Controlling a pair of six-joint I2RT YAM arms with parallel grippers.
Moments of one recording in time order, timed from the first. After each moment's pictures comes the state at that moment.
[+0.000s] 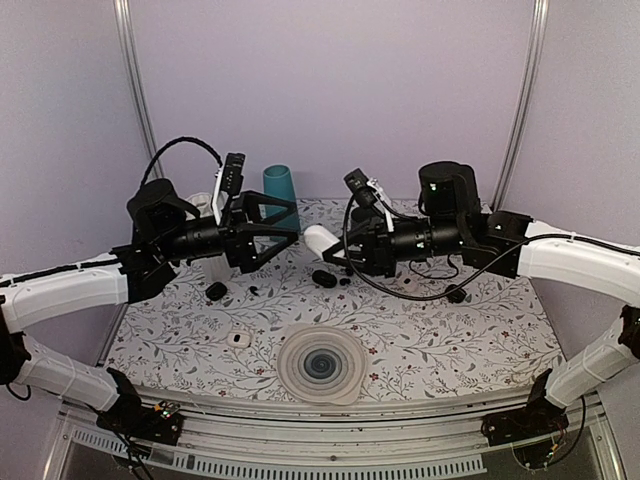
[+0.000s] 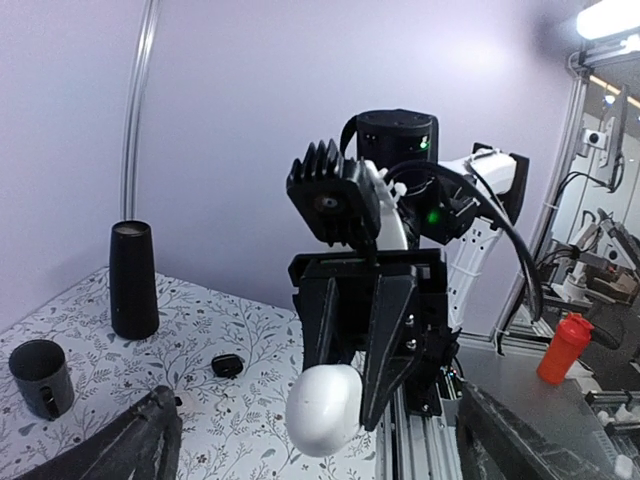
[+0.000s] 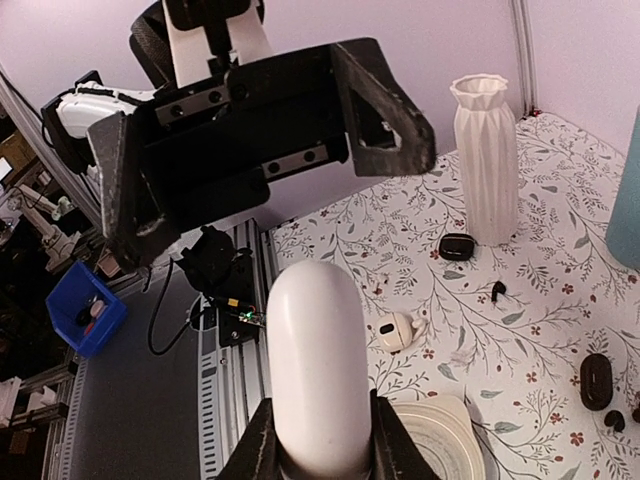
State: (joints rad) left arm -0.73 1.23 0.84 0.55 0.69 -0.30; right arm 0.93 1.42 1.21 -0.10 -0.52 0.21
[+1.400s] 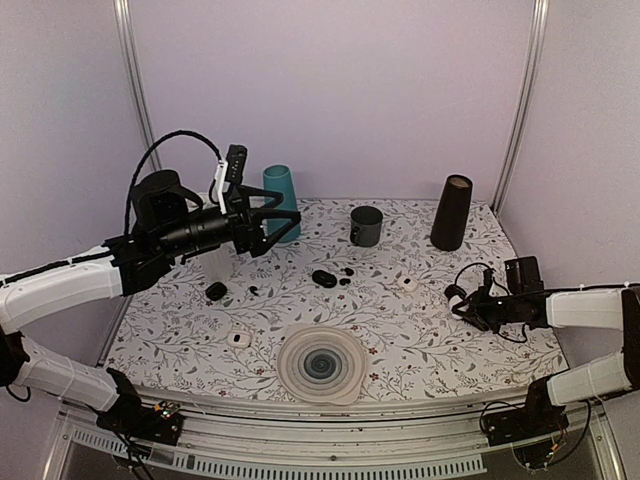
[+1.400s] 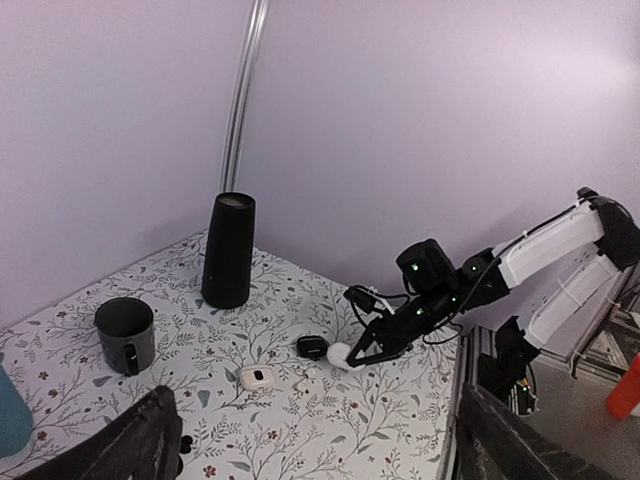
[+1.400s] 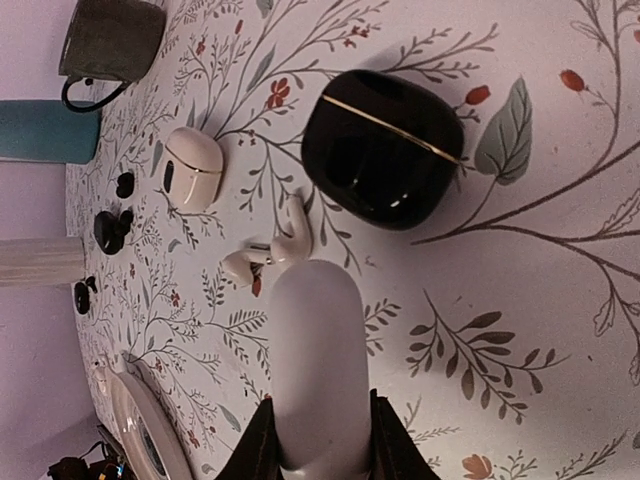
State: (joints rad) left arm -0.73 1.21 0.91 0.33 0.41 -0.23; right arm 0.14 1.25 0.40 -0.01 -0.43 0.69
